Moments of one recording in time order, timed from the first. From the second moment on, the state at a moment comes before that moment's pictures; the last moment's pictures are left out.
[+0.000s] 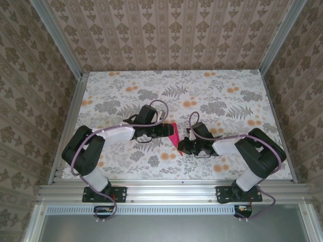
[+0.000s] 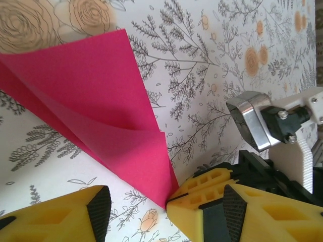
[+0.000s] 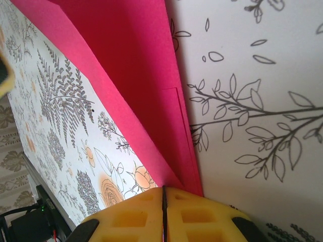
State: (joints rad) left arm -0.70 1.66 0.88 -0.08 0.49 -0.66; right arm 0.58 1.62 0.52 0.21 -0.47 0.92
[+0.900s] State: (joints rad) left arm -0.69 1.83 0.90 0.10 0.55 -0.70; right arm 0.57 1.63 0.53 0.22 -0.50 0.92
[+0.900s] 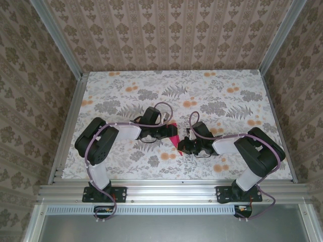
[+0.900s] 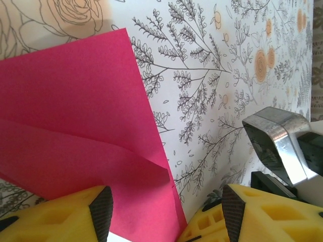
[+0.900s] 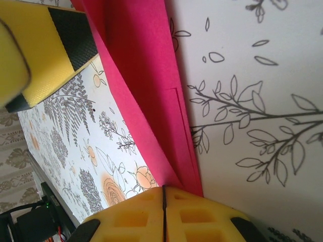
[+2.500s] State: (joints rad) left arm -0.54 1.70 0.96 -0.07 0.56 -0.61; right arm 0.57 1.63 0.51 0.26 -0.50 0.92
